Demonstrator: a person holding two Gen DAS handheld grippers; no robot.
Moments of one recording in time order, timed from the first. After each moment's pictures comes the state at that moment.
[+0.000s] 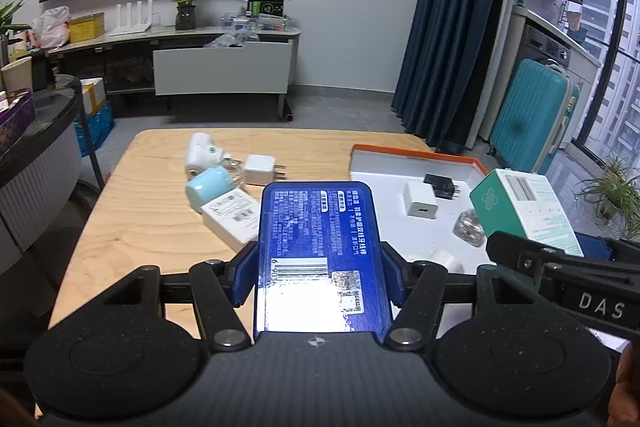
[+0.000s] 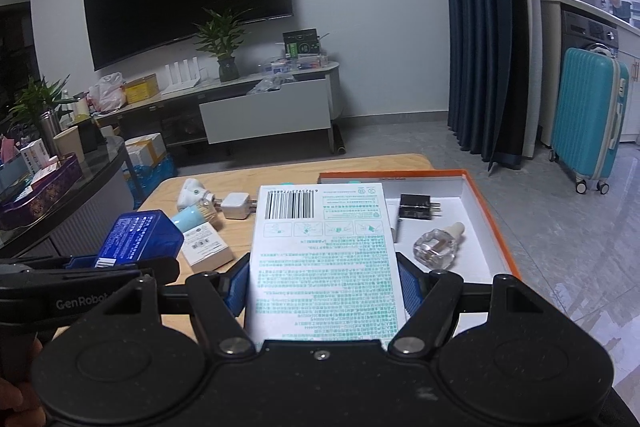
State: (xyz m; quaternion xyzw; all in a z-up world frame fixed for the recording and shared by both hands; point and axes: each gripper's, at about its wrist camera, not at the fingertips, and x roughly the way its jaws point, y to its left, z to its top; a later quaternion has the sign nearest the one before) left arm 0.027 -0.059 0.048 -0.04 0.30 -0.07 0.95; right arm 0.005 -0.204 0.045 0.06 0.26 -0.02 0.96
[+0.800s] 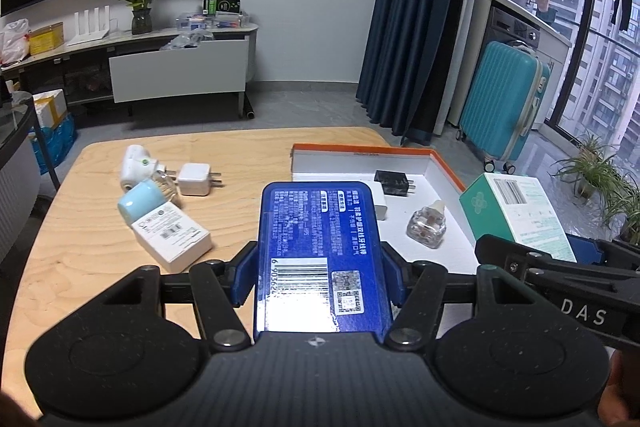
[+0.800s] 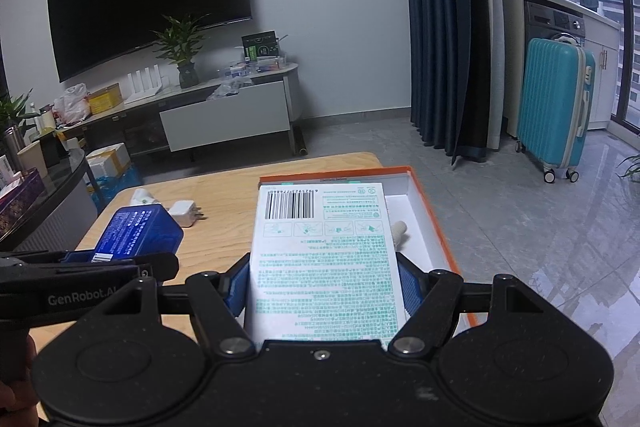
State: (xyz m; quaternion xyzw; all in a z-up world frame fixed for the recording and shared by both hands) left arm 0.048 -0.097 0.044 -0.02 0.31 -0.12 0.94; right arm 0.009 -0.245 0.037 0.07 0.26 -0.07 0.96
